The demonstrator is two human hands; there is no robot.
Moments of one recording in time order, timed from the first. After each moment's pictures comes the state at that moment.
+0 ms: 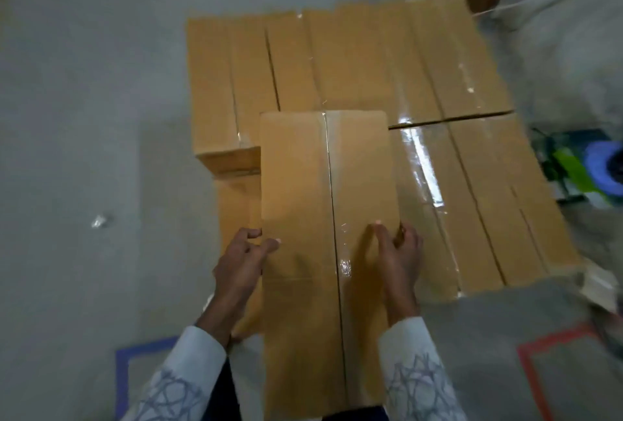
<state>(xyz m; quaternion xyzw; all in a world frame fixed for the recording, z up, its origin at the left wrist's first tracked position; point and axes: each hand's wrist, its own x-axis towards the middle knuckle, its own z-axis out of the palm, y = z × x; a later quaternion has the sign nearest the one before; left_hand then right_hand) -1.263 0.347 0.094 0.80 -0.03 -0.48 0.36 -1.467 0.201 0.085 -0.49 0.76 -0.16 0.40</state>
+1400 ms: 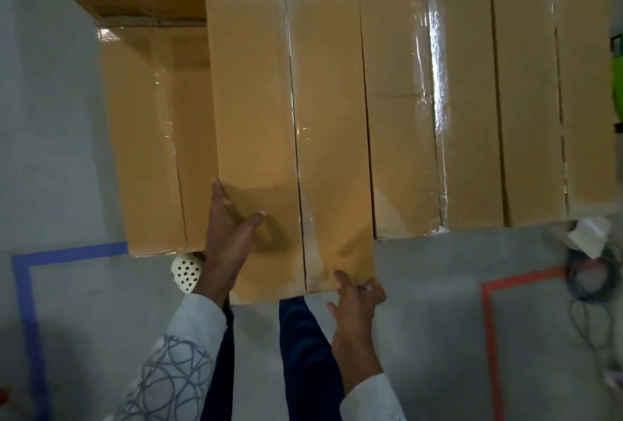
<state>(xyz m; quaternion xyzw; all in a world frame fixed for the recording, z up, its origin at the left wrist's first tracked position) -1.473 0.342 -0.160 0.80 0.01 -0.45 0.39 -1.665 0.302 -0.134 -0.14 0.83 -0.14 0.52</state>
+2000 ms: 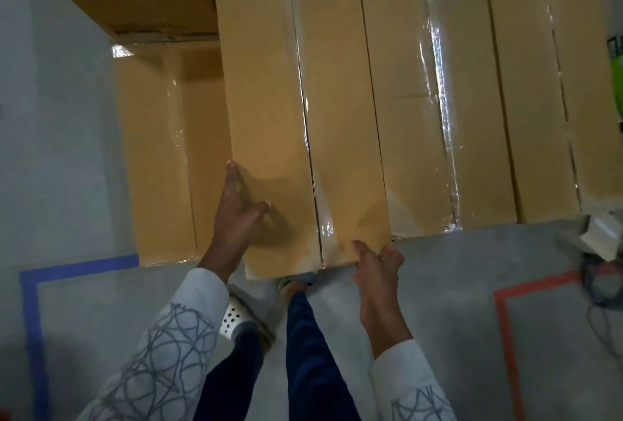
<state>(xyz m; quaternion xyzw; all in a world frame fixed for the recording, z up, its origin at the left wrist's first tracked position) -1.445 0.337 -0.172 0.78 -0.06 -0.47 0.42 -1.661 0.267 -0.149 -0.27 0.78 -0.14 0.55</state>
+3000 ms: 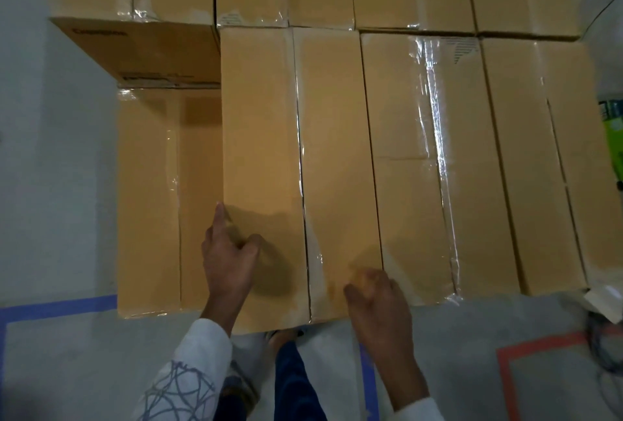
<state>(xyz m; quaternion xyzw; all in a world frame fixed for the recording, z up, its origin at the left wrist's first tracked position) -1.439 0.294 -0.182 0.86 -0.01 -0.35 0.37 -1.645 0.208 -0.124 -0.65 0.65 0.10 0.38</state>
